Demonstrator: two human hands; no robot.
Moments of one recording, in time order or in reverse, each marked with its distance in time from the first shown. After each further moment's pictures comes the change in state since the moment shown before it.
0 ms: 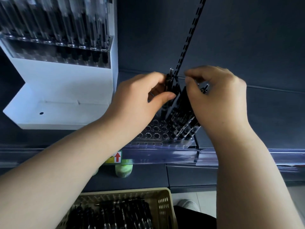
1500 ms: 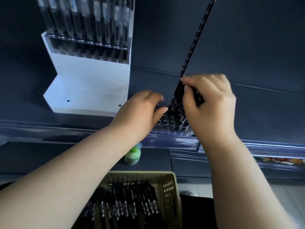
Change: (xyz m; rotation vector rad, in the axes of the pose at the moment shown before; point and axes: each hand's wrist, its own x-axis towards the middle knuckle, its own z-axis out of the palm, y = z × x) left_hand -0.046 -0.016 -0.009 0.303 -0.116 0.076; right_hand -0.041 -0.019 -0.002 0.015 0.182 -0.329
